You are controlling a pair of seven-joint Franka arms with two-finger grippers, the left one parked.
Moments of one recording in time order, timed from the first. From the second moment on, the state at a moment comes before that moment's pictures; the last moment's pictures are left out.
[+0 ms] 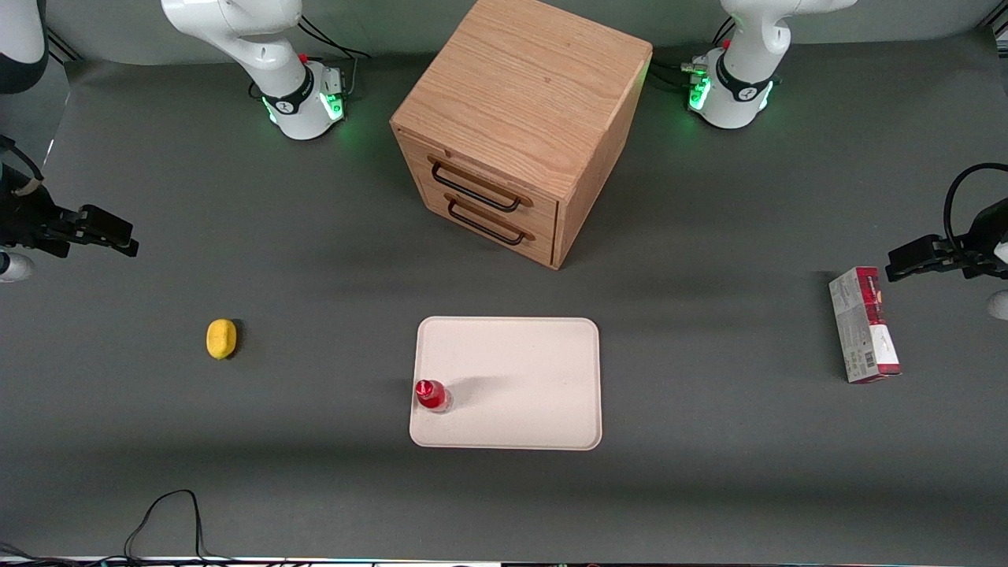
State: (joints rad) arm 0.02 0.07 -0.04 -1.51 -0.03 1.55 0.00
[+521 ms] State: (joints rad) arm 0.02 0.05 -0.06 -1.53 -0.03 1.55 -0.01
